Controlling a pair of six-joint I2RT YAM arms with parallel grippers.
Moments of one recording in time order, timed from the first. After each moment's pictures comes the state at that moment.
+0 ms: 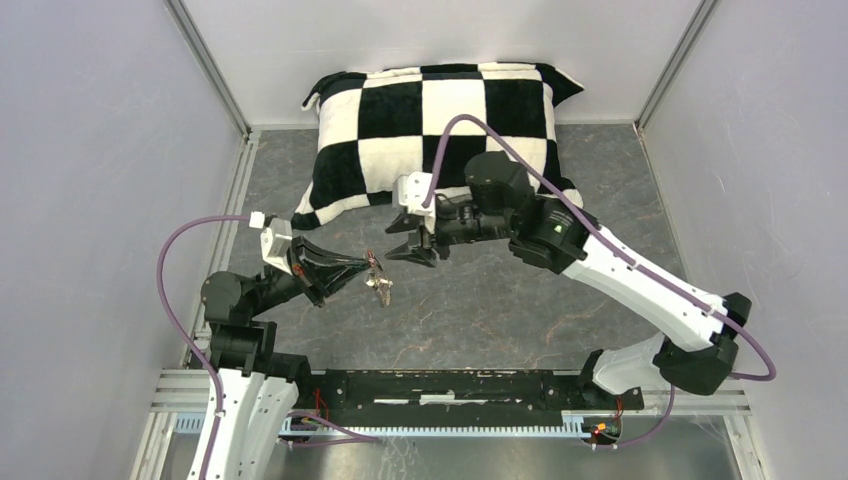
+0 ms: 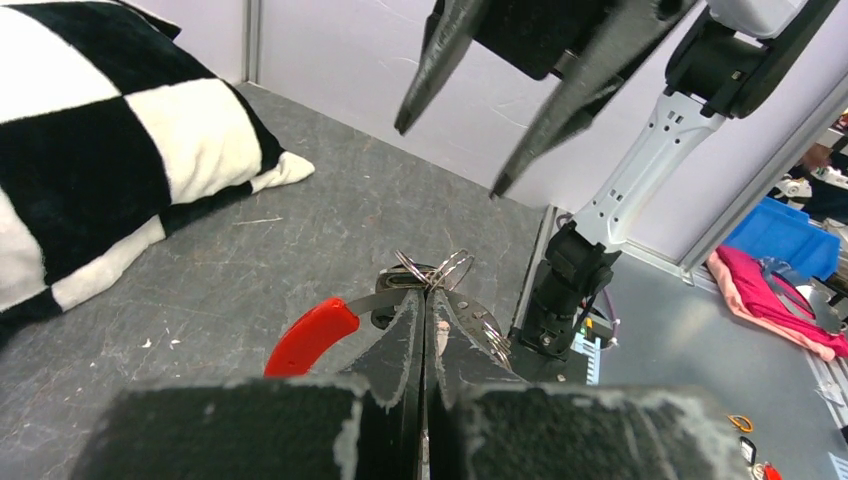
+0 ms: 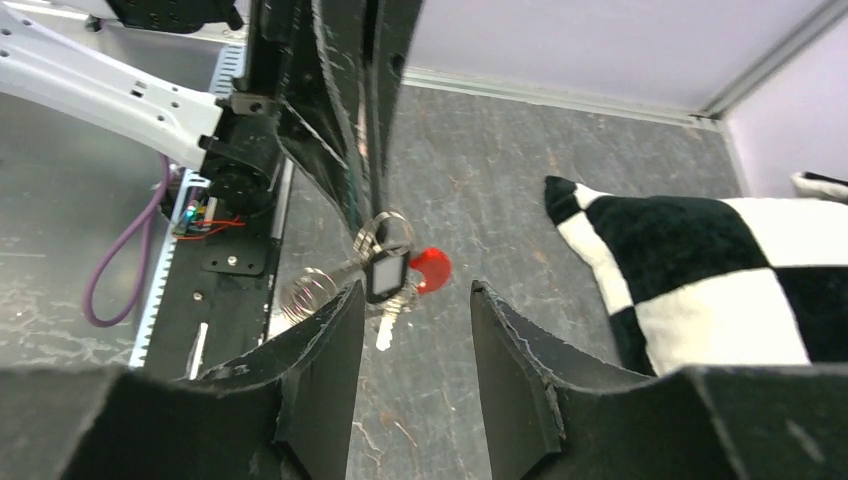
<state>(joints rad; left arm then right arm) -0.10 0.42 0.57 0.20 1.03 -0.57 0.98 1.36 1.56 -0.47 -0.53 -0.35</state>
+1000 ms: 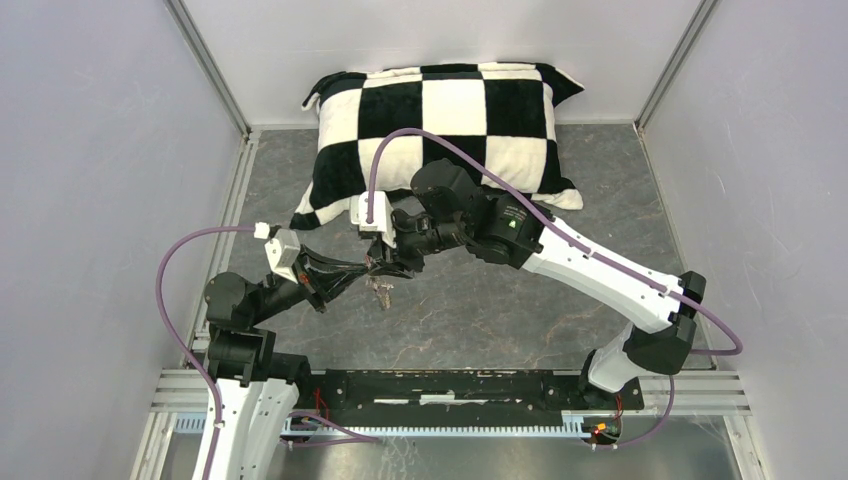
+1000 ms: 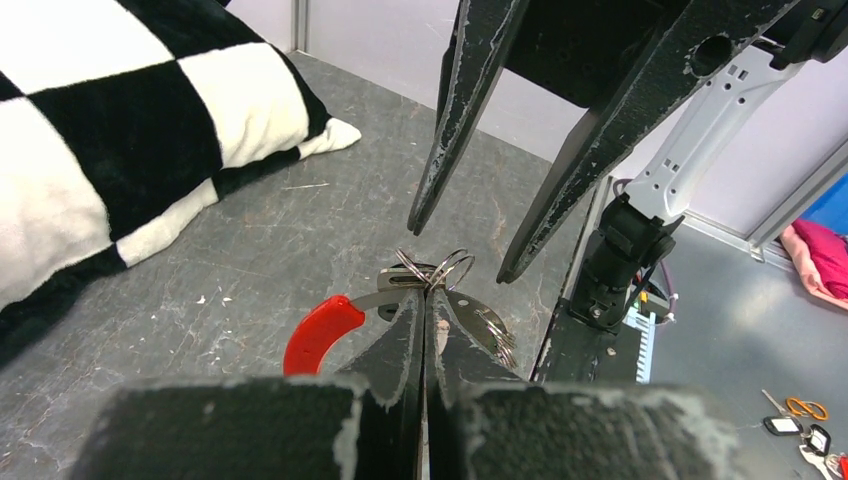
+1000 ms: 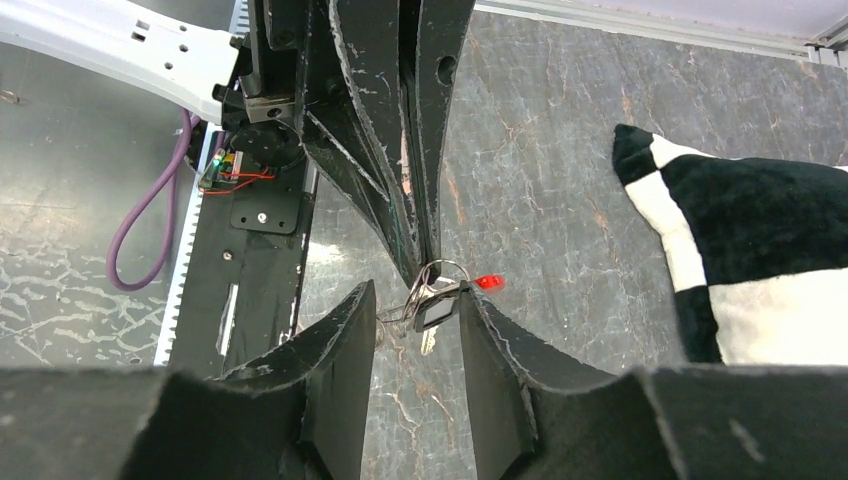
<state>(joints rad) -0.10 0.35 0.57 -0.03 0.97 -0.35 1.10 1.57 1.76 -0.68 -0.44 -0.37</state>
